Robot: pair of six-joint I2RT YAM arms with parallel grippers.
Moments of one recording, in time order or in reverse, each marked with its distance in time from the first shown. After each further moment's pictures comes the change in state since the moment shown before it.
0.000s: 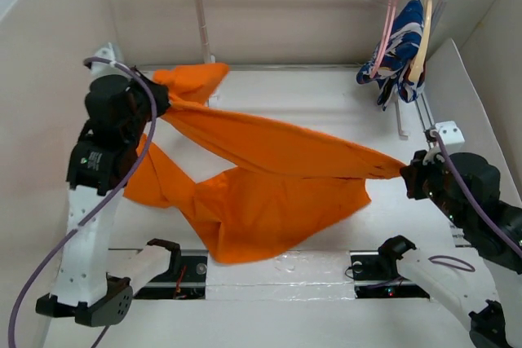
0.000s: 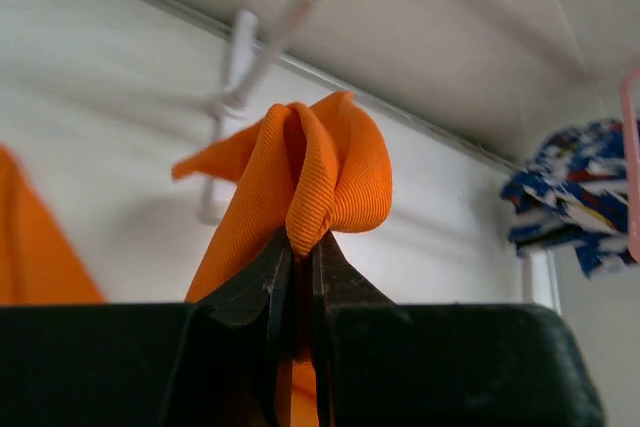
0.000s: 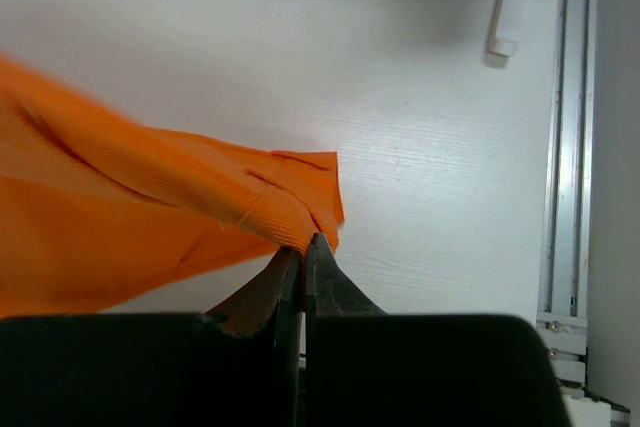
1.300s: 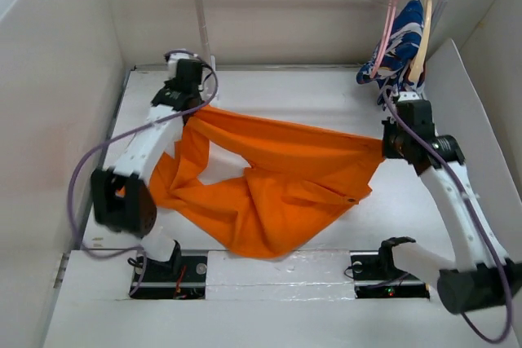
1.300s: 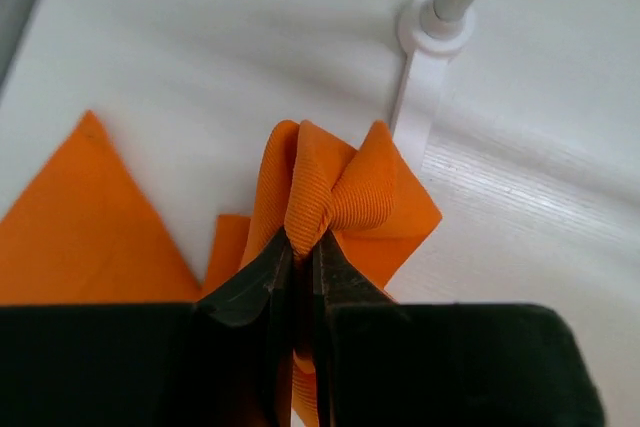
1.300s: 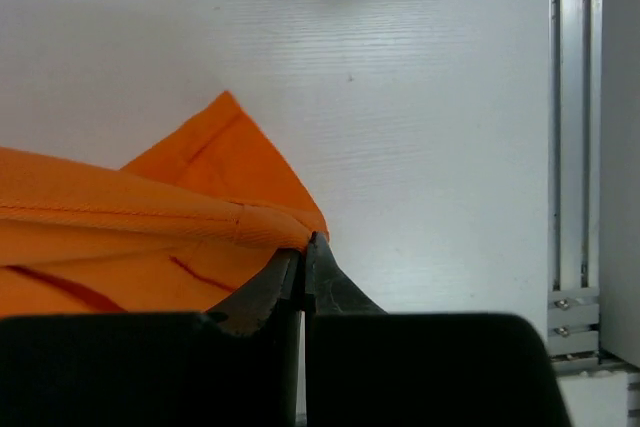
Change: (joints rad) left arm -0.024 0.479 -0.067 0.146 -0.348 0.204; right arm -0.289 0.372 -0.122 0.219 -0.051 -0.038
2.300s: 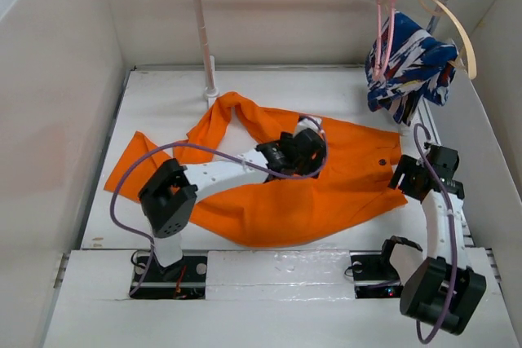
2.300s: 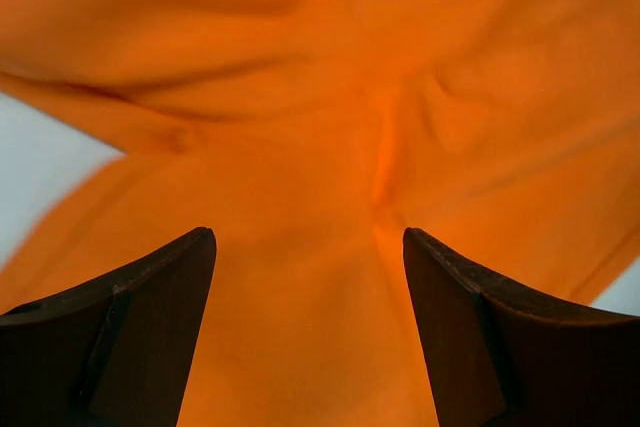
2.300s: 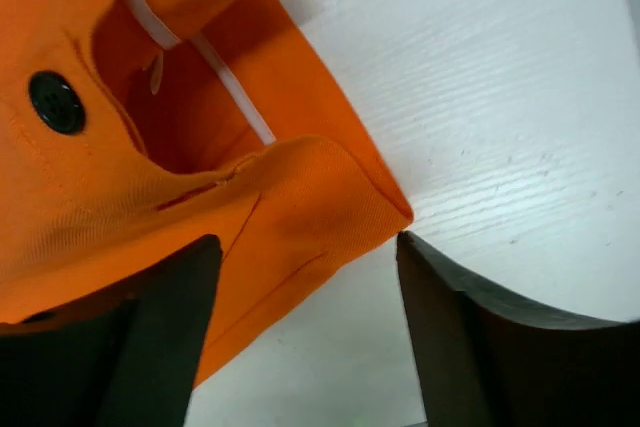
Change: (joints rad) left arm -0.777 0.251 -0.043 0.155 0.139 -0.146; right arm -0.581 -0.113 -0.576 0.349 -0.351 -0.018
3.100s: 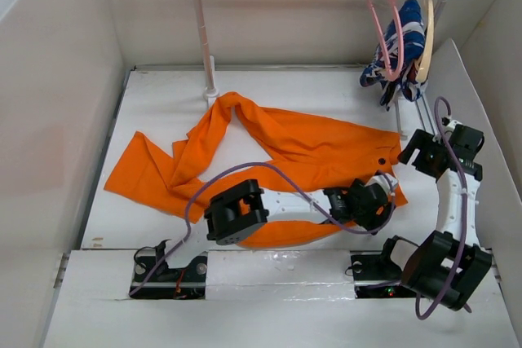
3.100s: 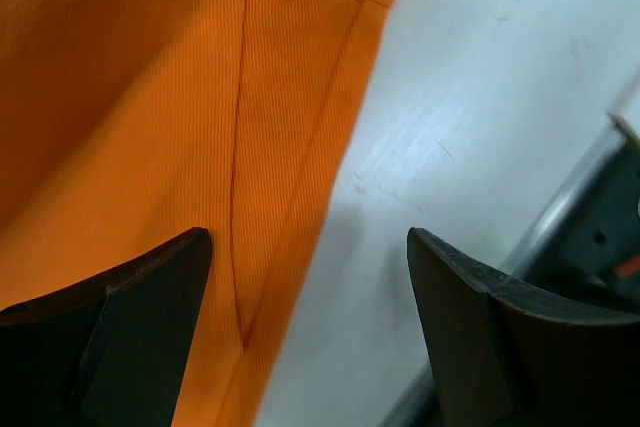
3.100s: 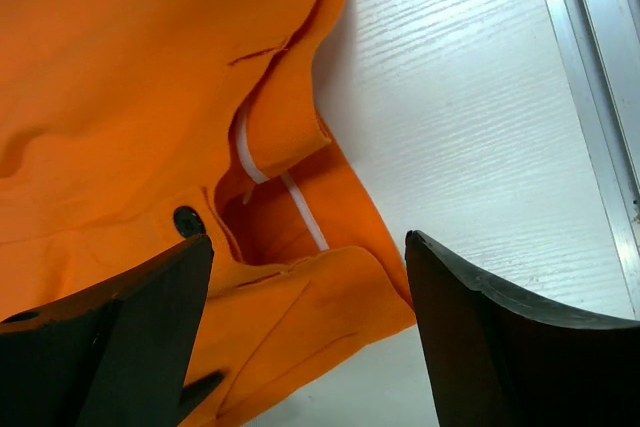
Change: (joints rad) left arm -0.340 0.476 0.338 0.185 0.188 0.037; right arm -0.125 0.183 0.212 0.057 -0.222 -0.042
